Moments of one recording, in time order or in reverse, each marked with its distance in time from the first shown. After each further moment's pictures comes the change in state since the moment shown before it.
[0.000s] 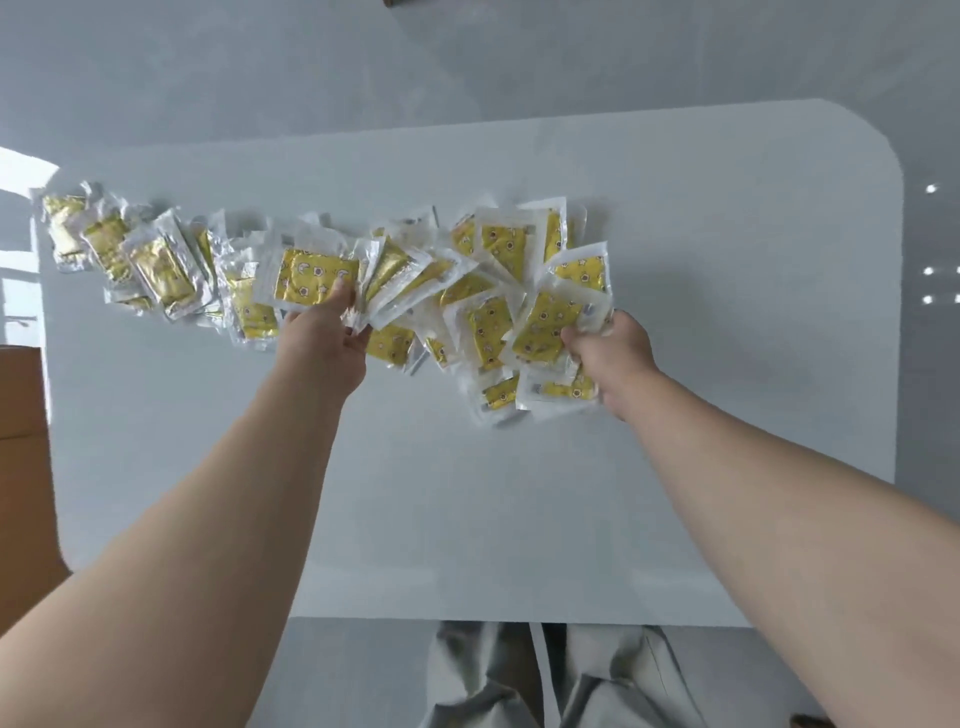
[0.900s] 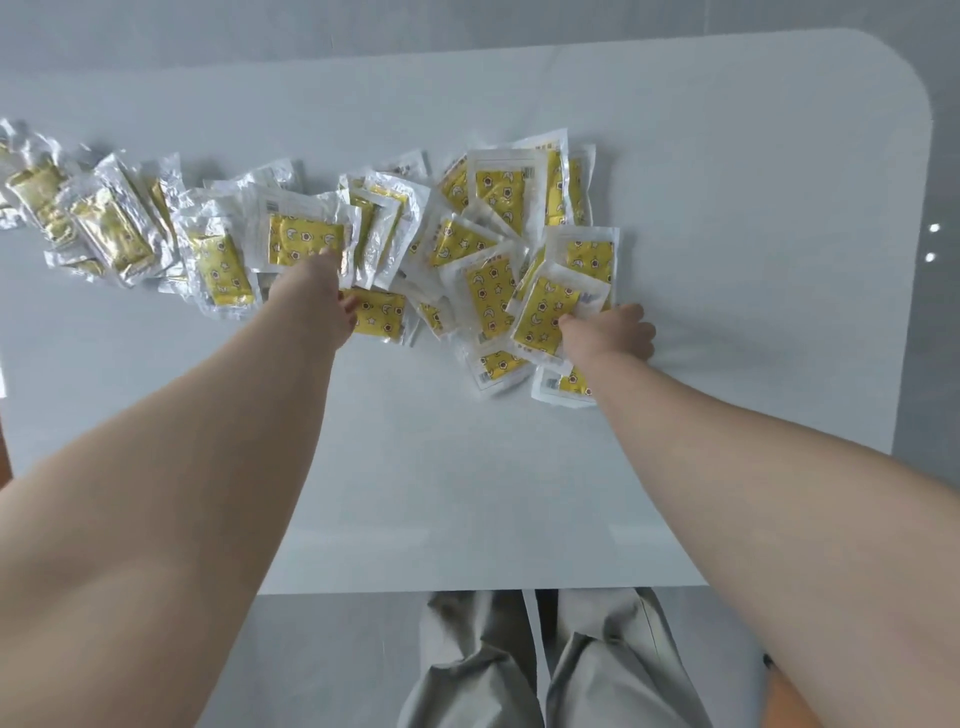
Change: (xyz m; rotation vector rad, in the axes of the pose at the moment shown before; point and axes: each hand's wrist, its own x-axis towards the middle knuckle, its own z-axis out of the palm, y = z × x) left_hand 0.062 -0.005 0.011 0.463 0.153 -0.144; right_hand -0.001 0.012 0.028 -0.477 0.254 0.277
